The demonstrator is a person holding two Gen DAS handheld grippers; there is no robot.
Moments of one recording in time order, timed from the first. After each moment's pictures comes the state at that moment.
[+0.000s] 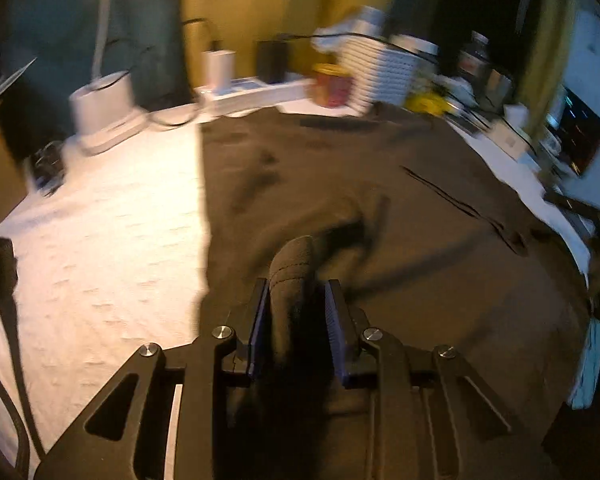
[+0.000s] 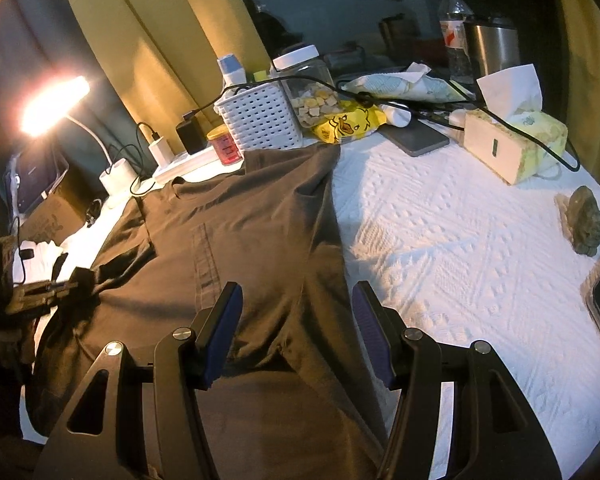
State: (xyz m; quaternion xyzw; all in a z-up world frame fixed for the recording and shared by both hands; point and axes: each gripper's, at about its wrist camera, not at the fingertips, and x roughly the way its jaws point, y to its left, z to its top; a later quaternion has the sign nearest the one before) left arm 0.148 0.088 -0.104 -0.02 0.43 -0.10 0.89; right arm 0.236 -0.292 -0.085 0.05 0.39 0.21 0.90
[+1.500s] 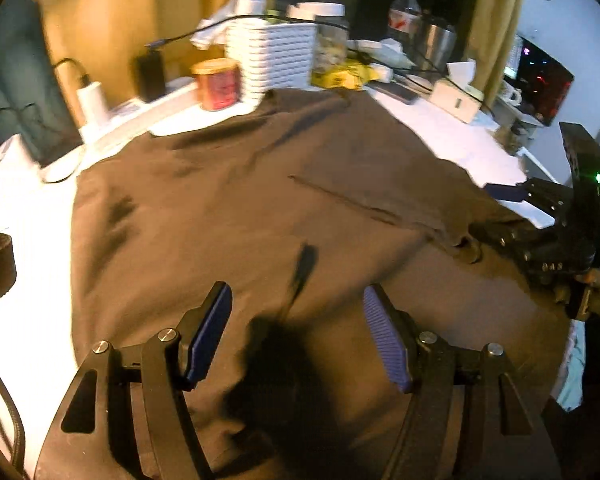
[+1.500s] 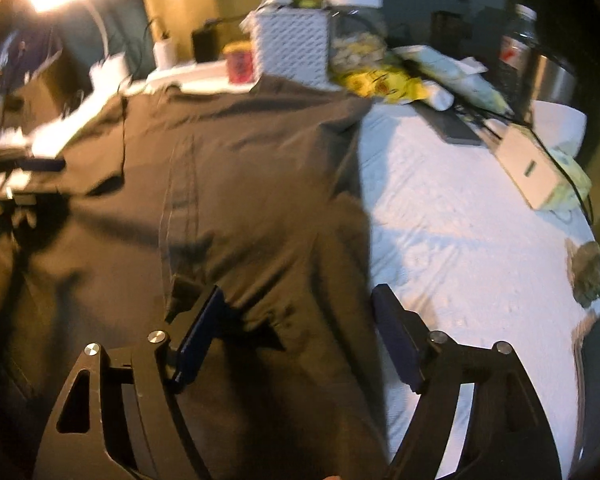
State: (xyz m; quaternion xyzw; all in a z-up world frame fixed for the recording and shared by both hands) left arm 0.198 0.009 -0.095 0.02 0.45 -0.16 0.88; right arm 0.234 -0.247 -0.130 -0.14 0.43 0.21 0.87
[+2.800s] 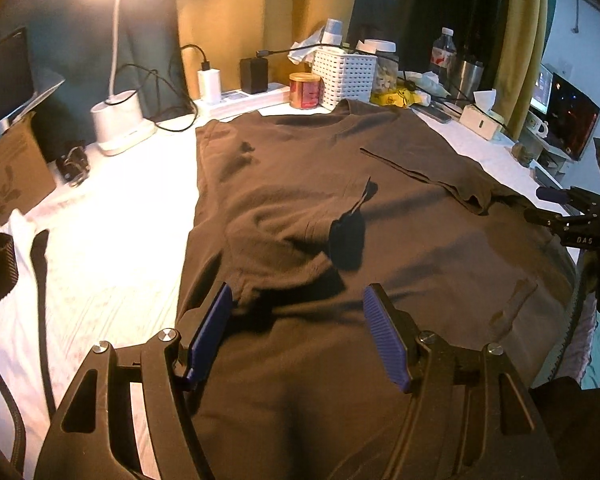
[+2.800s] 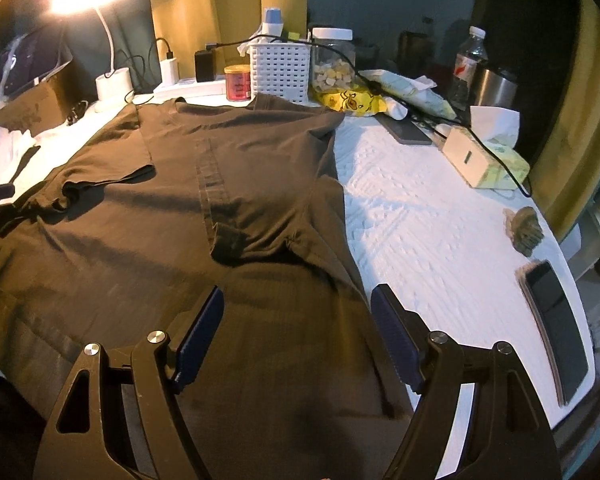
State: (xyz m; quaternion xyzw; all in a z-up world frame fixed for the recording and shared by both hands) left arm 0.079 0.072 -0.086 -0.01 0.41 -0.07 0.91; right arm 0.150 -0.264 -0.094 -0.13 0.40 0.15 0.89
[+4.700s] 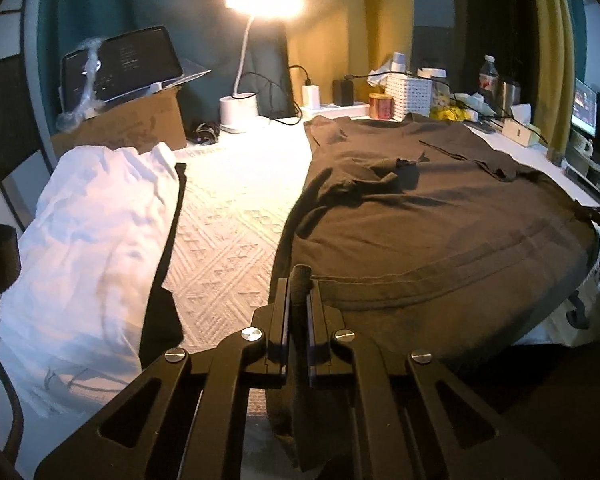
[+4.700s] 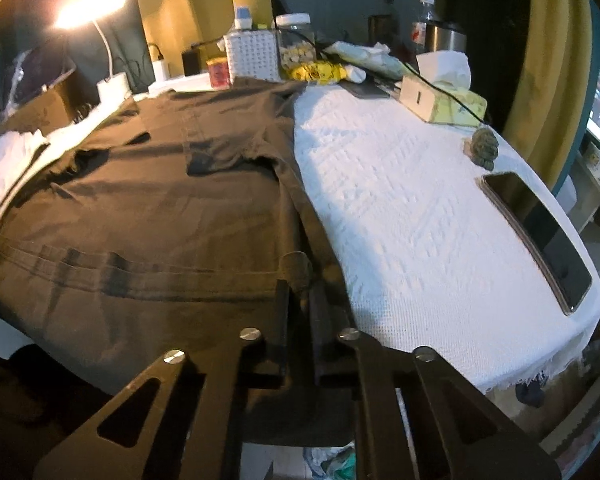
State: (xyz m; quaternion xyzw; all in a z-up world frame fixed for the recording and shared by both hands) left arm -0.076 0.098 -0.093 -0.01 0.34 0.08 0.94; right arm 0.086 -0.339 -0.114 -0.09 0.40 0.16 0.90
